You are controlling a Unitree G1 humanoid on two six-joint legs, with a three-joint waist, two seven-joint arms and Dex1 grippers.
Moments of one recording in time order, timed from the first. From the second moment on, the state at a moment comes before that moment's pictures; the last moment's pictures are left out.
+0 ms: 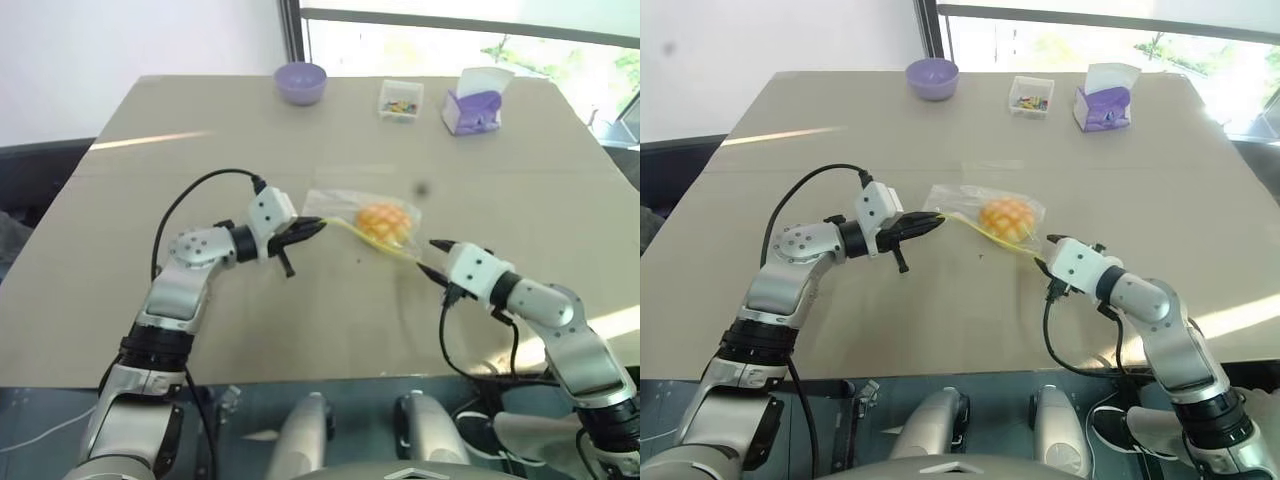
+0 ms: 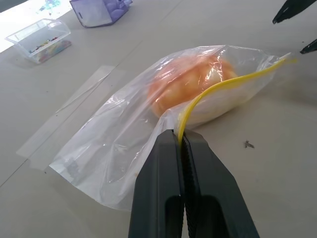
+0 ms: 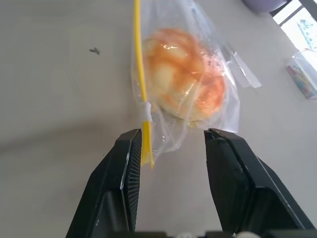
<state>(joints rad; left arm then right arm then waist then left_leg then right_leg) -0.48 0.59 -0.08 0.06 -0.20 0.16 -0.93 -0.17 -0.57 0.19 -0.37 -0.13 0.30 0.65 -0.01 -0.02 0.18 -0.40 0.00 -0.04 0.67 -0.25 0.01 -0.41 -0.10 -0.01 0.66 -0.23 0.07</state>
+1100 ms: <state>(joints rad) -0.92 0.51 -0.09 0.47 -0.13 0.03 -0.90 -0.76 -0.63 0.14 0.17 -0.19 0.04 0.57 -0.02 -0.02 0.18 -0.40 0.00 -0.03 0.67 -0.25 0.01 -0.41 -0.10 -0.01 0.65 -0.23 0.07</state>
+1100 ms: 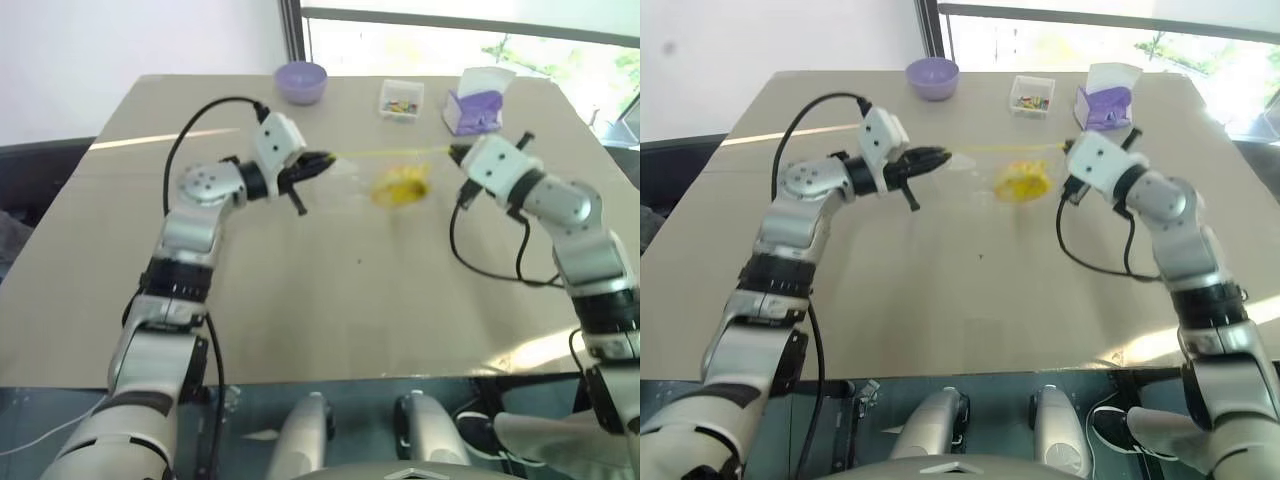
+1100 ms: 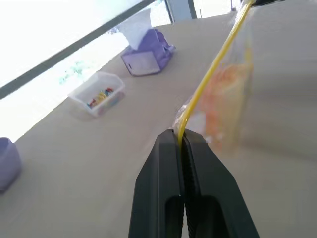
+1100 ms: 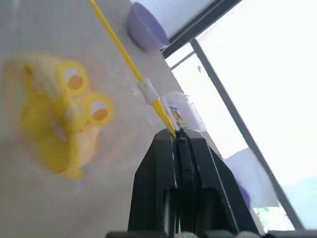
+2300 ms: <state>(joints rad) -0.19 0.76 0.09 -0.07 -0.40 0.26 -1.05 0.15 -0.70 -0.16 -0.35 0.13 0.19 0.70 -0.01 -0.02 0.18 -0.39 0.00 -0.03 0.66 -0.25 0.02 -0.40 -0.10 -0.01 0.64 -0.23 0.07</state>
